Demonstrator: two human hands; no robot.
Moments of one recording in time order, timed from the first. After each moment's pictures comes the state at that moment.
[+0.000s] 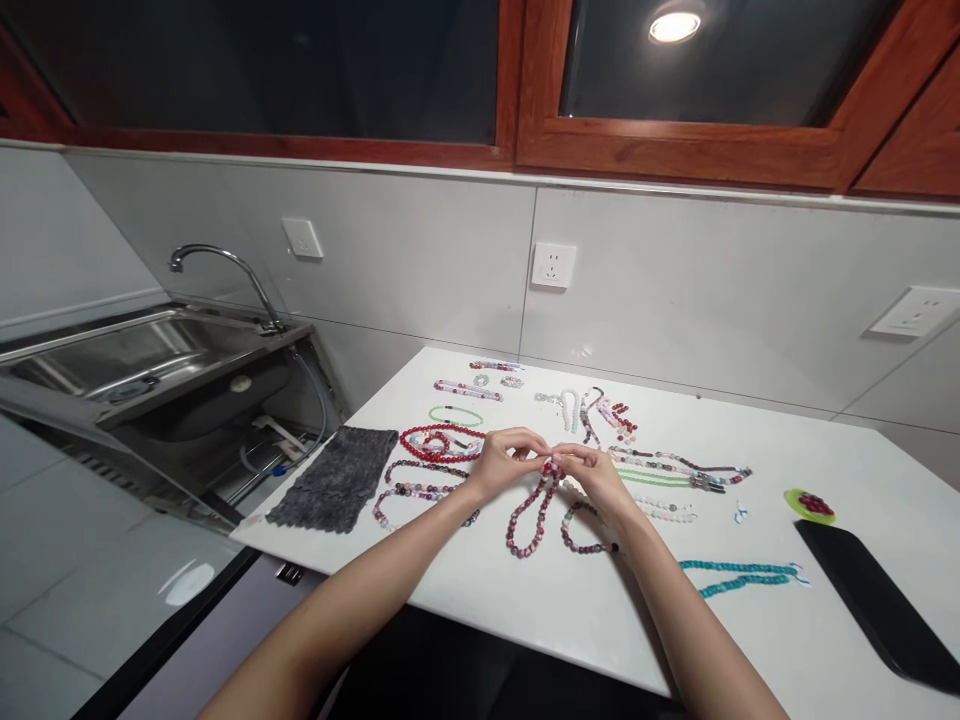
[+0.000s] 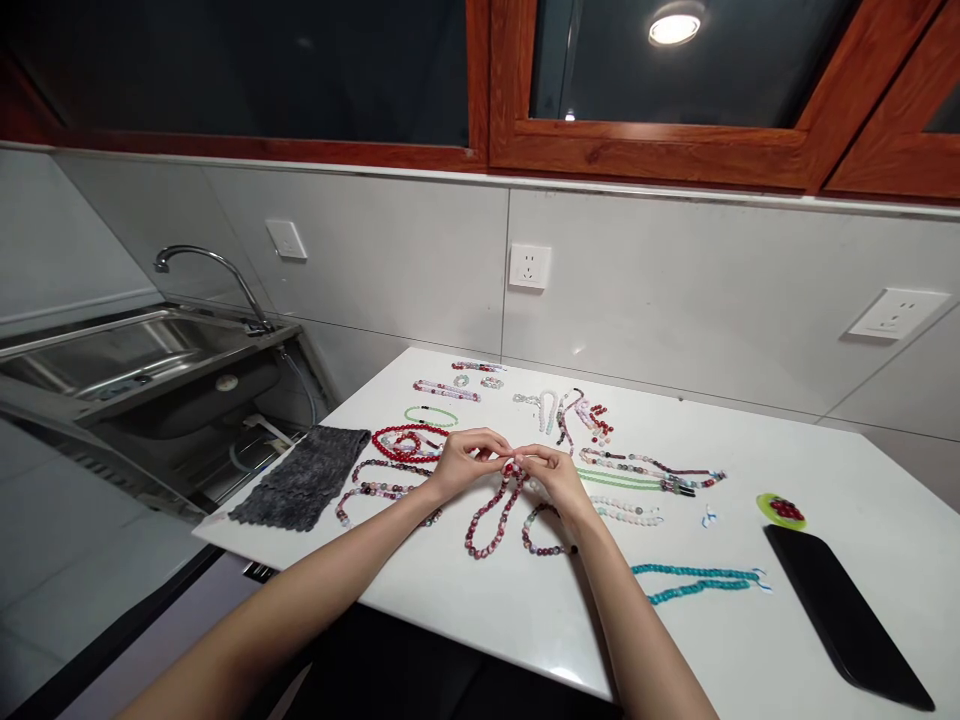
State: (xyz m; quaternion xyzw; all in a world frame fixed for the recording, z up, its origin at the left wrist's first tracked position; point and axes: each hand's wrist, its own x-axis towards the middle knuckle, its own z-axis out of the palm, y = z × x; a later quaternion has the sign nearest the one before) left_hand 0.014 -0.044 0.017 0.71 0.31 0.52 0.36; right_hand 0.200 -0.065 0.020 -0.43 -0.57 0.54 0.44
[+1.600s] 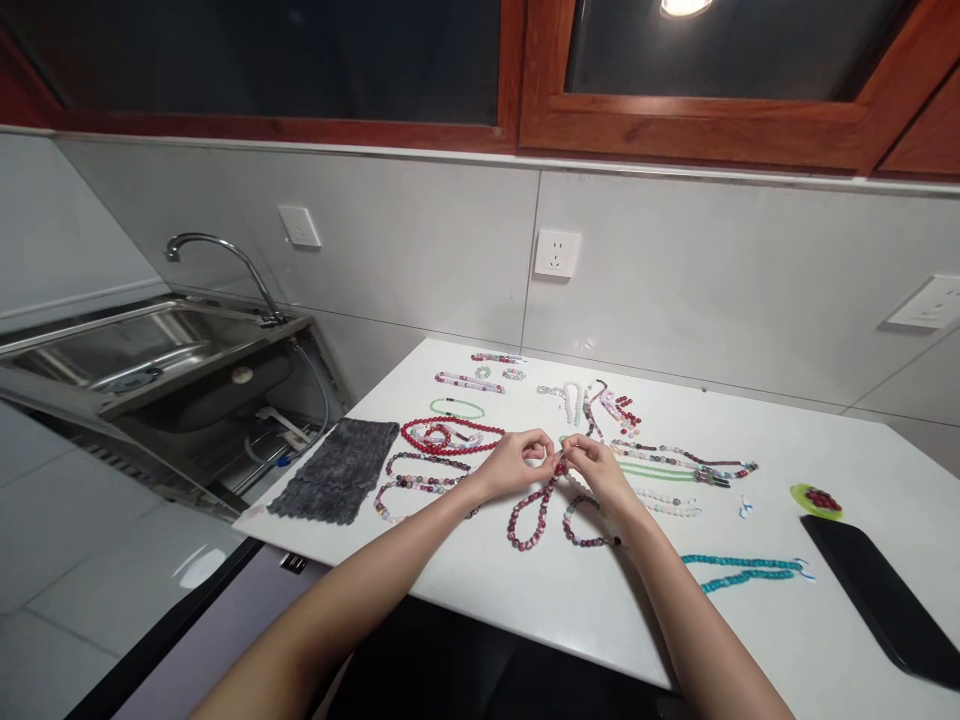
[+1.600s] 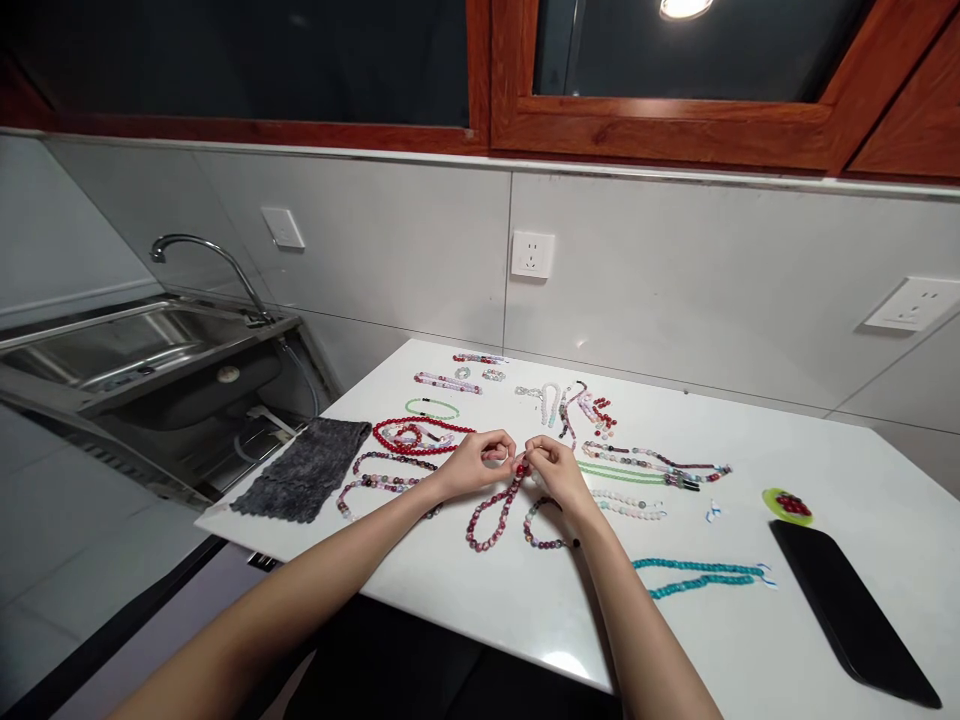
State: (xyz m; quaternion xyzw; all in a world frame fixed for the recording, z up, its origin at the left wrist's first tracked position) left_hand 0.020 -0.055 0.024 0.73 0.35 0.40 0.43; right_hand 0.198 -0.069 0.026 -0.45 -0.61 0.47 0.44
